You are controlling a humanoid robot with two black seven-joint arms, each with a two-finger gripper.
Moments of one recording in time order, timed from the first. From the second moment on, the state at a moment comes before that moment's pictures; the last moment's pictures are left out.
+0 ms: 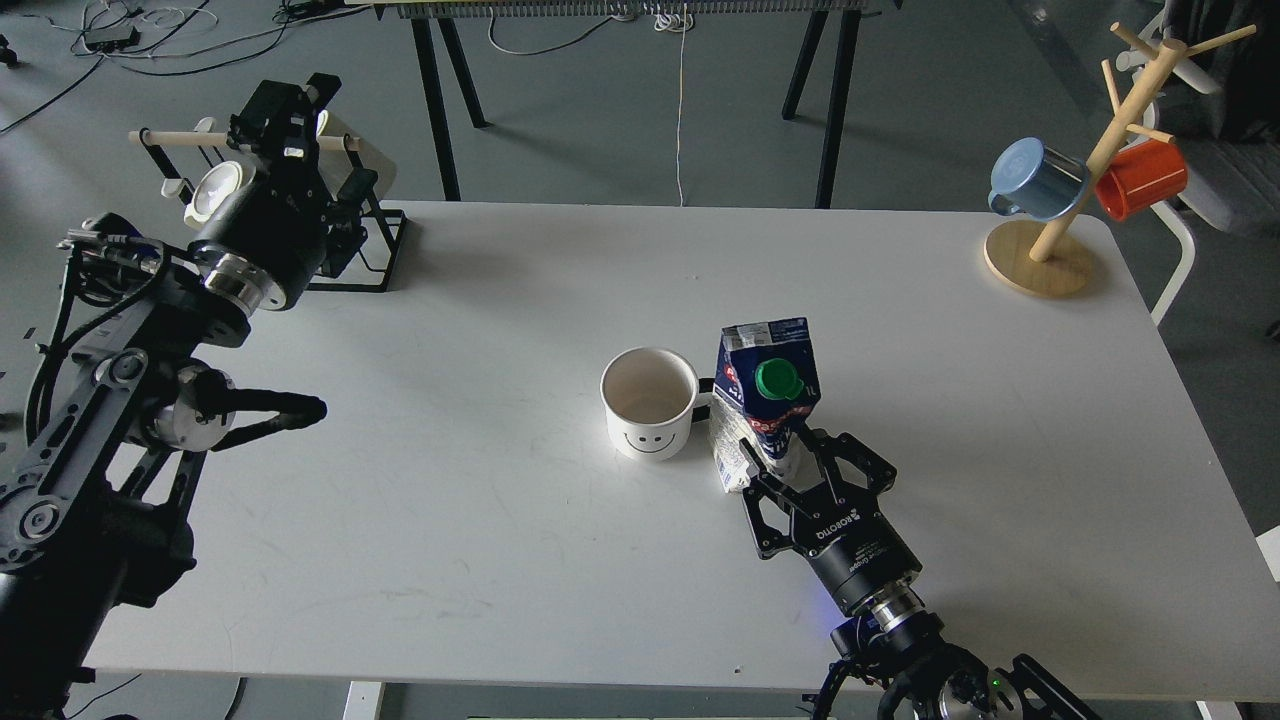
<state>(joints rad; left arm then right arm) -0.35 0.27 -1.37 -1.41 0.93 -0.08 0.12 -0.05 0.00 1.02 1.19 0.11 0.49 0.02</state>
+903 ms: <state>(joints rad) -0.35 0.27 -1.37 -1.41 0.93 -0.08 0.12 -0.09 -0.05 1.02 1.38 0.12 0.49 0.01</state>
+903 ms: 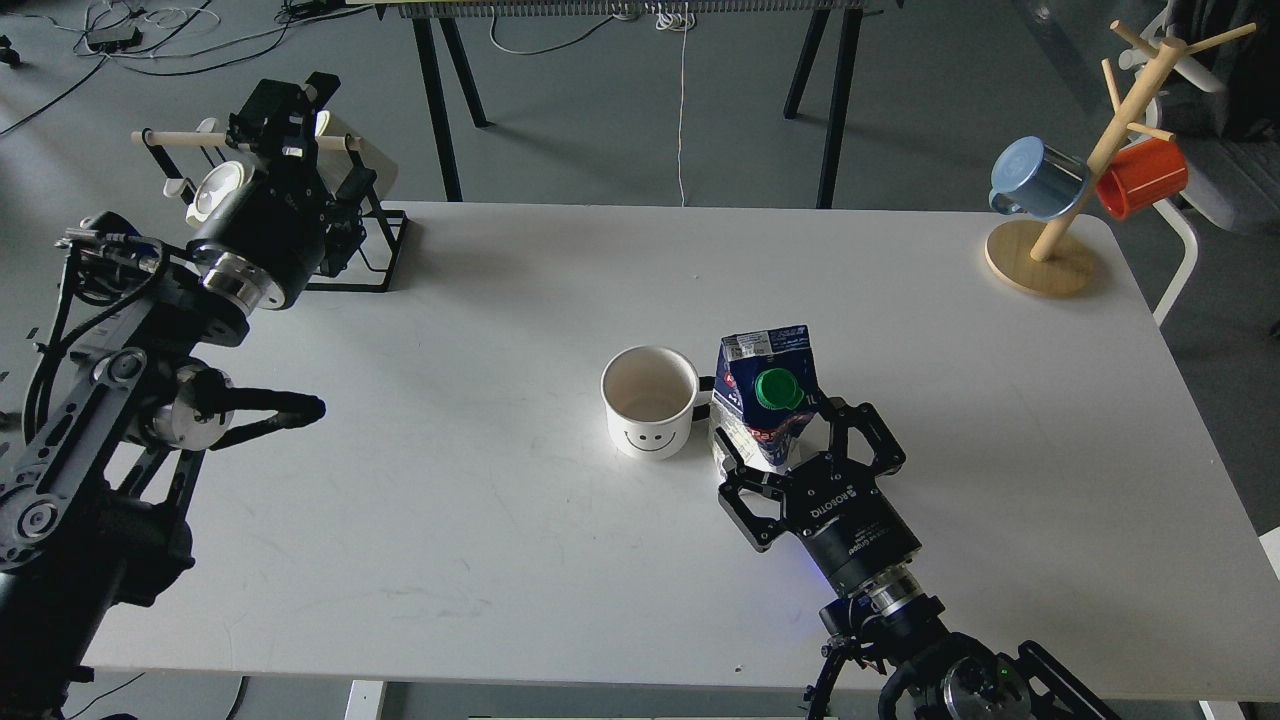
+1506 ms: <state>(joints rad) -0.35 0.26 -1.37 -1.41 0.93 -0.08 0.12 -0.08 -0.22 1.05 1.66 0.13 0.49 0.00</state>
